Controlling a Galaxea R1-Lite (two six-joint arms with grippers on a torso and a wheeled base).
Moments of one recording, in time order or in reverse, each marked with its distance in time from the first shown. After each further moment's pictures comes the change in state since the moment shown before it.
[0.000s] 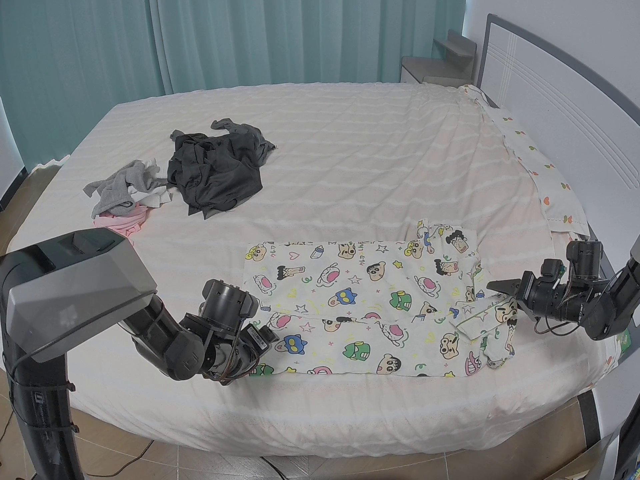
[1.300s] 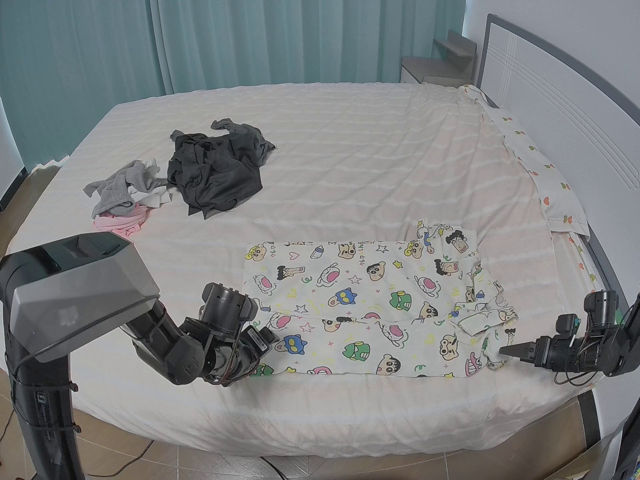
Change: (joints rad) left arm -0.001 0.013 0.022 -0.055 -0.001 -0.001; right arm -0.159 0.003 0.316 -0.012 0.102 -0.364
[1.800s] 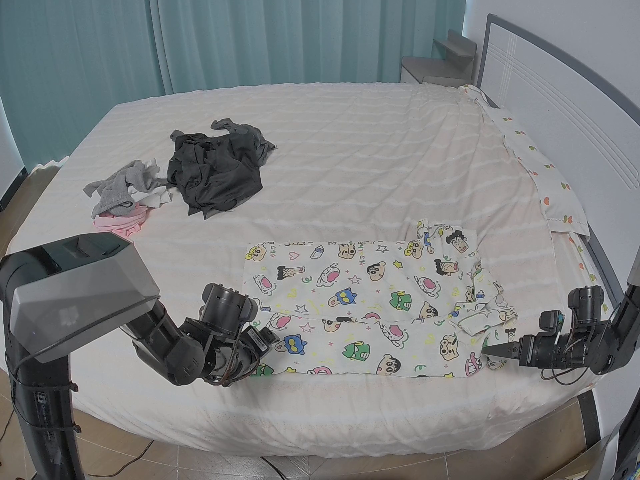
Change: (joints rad) left arm -0.001 0.000 0.004 -0.005 0.003 0.001; right arm 0.107 0.041 -0.054 -0.009 -0.010 -0.007
